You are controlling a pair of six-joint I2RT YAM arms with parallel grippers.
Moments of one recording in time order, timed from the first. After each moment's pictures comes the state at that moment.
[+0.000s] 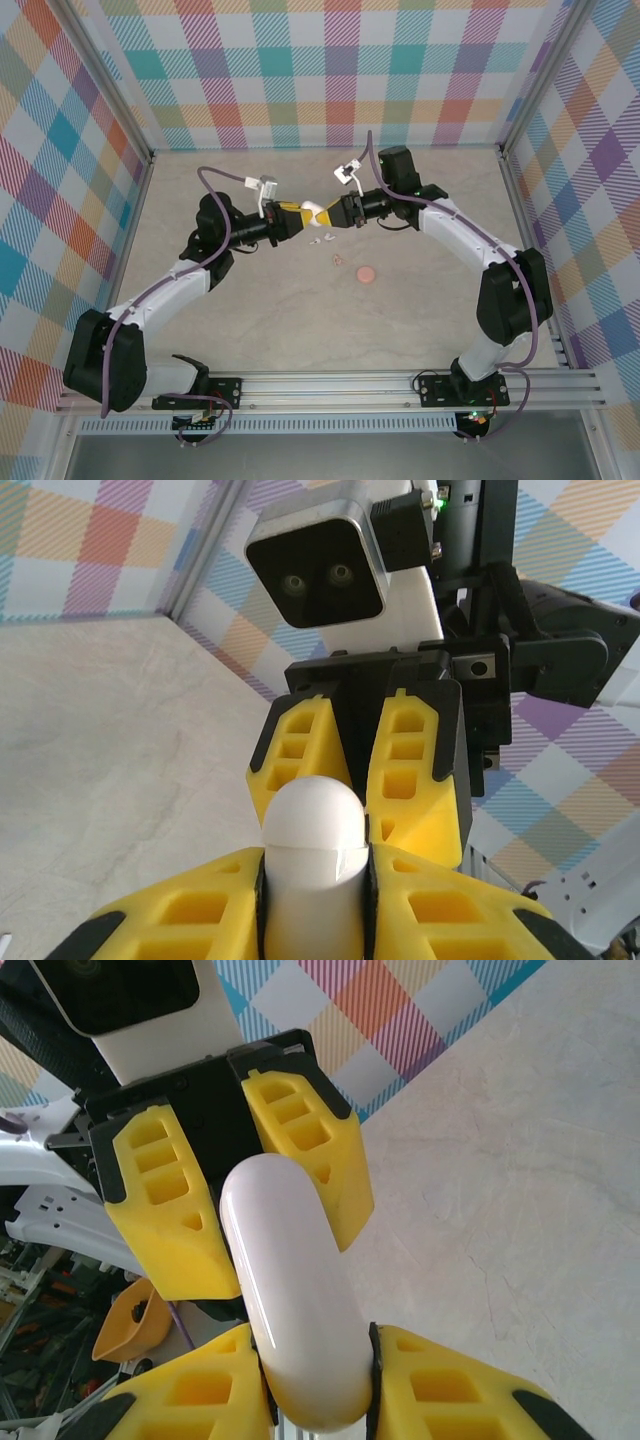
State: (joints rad) left arm -0.39 1.30 0.81 0.43 0.82 -0.50; right arm 0.46 1.67 1.36 -0.34 -1.16 0.15
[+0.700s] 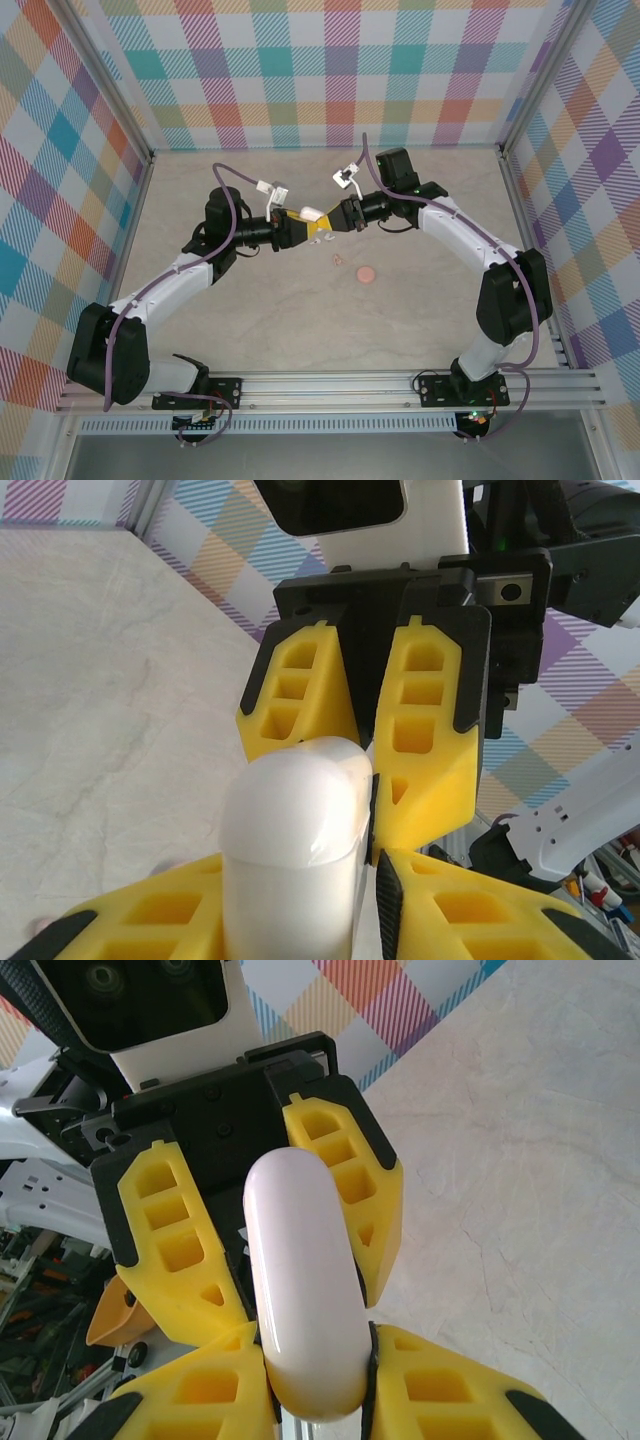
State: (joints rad) left arm -0.39 1.33 0.85 0.24 0.91 -0.41; right arm 0.47 1.67 1.39 -0.47 -1.14 0.06
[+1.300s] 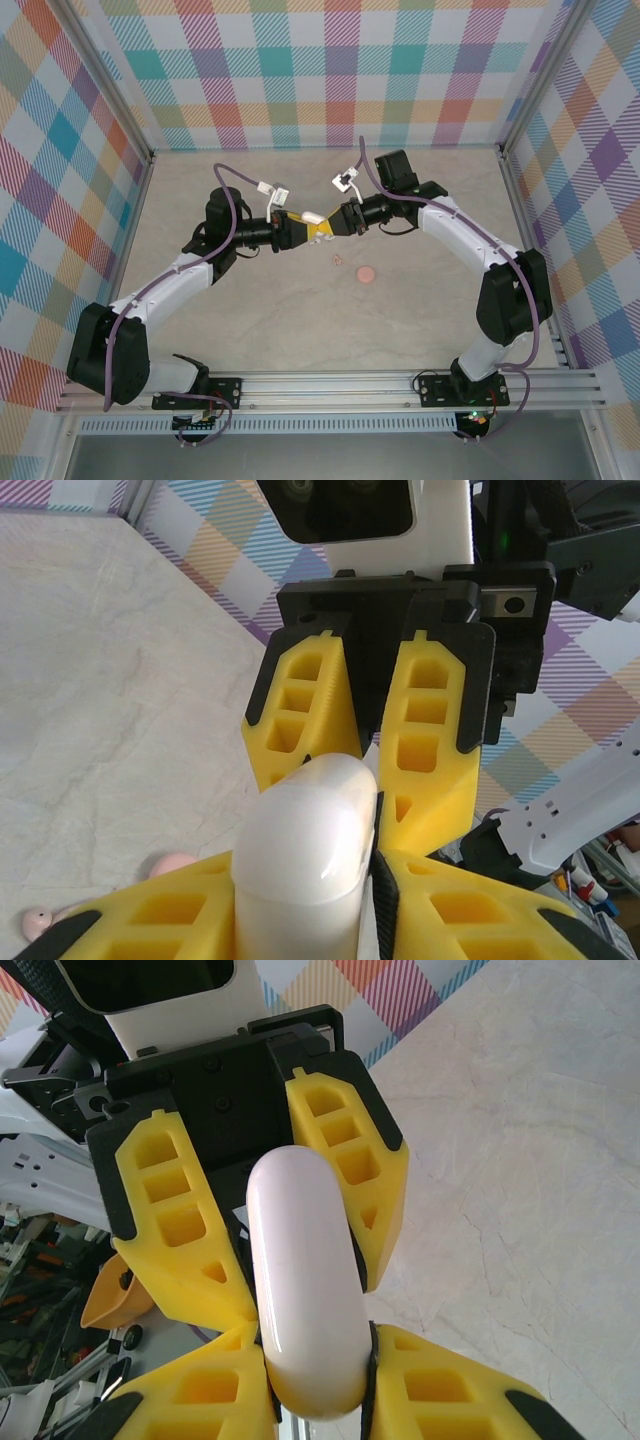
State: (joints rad) left arm -0.39 1.33 0.85 0.23 0.93 -0.42; right arm 0.48 1.67 1.40 -0.55 -1.13 -0.02
